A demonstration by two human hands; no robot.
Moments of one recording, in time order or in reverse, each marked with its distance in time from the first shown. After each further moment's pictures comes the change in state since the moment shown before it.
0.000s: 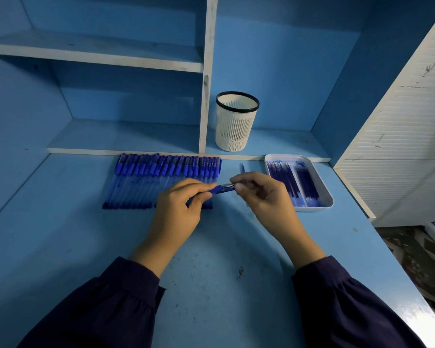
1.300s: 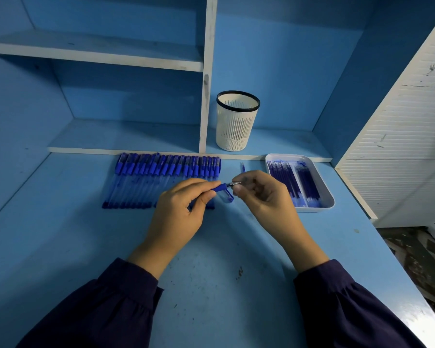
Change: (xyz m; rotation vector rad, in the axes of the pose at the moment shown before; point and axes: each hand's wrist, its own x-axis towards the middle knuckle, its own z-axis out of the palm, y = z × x) left_hand 0.000 0.010 -0.005 0.063 -0.009 0.088; right_hand -0.004 -0.008 0.001 0.005 -0.005 0.020
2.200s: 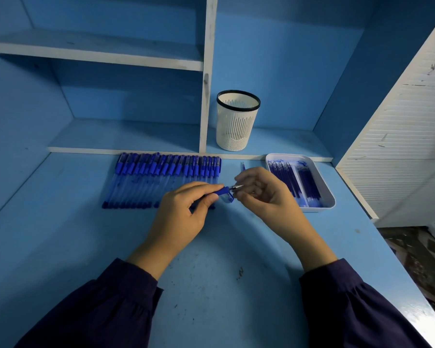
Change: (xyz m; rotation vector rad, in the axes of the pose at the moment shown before) left_hand -0.002 -0.001 0.001 -0.096 -0.078 -0.048; right_hand -0.001 -0.006 -0.011 0.088 -0.138 0.069
